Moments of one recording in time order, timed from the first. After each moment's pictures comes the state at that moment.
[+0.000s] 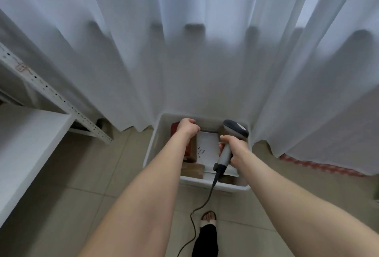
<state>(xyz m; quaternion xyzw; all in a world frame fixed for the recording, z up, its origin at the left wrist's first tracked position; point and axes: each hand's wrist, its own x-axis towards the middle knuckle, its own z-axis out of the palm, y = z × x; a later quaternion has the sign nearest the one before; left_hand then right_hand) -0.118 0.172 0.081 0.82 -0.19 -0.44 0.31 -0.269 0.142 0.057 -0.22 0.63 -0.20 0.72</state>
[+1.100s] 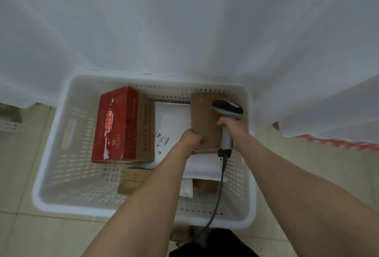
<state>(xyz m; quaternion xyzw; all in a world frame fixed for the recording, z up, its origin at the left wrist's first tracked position) -0.175 -0.027 -0.349 0.75 -0.09 -0.63 0.18 -0.287 -0.098 -0.348 -0.33 0.72 -0.08 0.61</state>
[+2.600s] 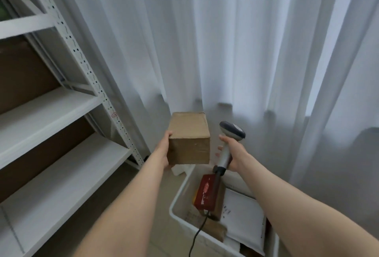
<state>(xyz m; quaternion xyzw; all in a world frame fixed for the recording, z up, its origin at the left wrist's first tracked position) -0.089 0.239 0.297 0.69 0.09 -0.37 0.61 -0.228 0.099 0.263 -0.34 0.44 -0.16 0.82</state>
